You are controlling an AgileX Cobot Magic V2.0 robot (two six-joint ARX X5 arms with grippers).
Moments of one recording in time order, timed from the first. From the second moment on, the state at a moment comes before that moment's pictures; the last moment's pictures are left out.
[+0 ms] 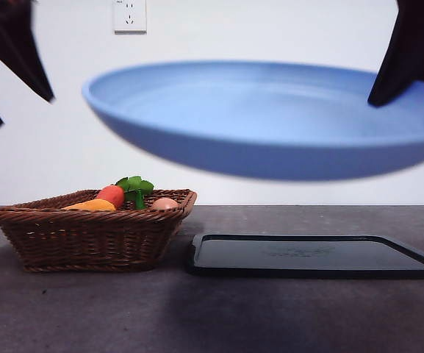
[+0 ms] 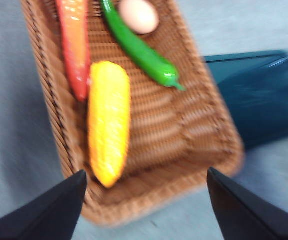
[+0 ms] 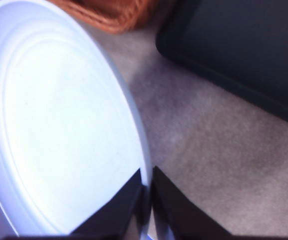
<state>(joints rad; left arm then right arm) -0.24 1.12 0.93 -0.61 0.25 -0.12 0.47 0.96 0.85 -0.81 -0.47 0.18</state>
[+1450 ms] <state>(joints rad) -0.44 1.85 1.29 -0.64 -0.14 -0.03 0.46 0.84 0.85 -0.86 -0.41 0.23</state>
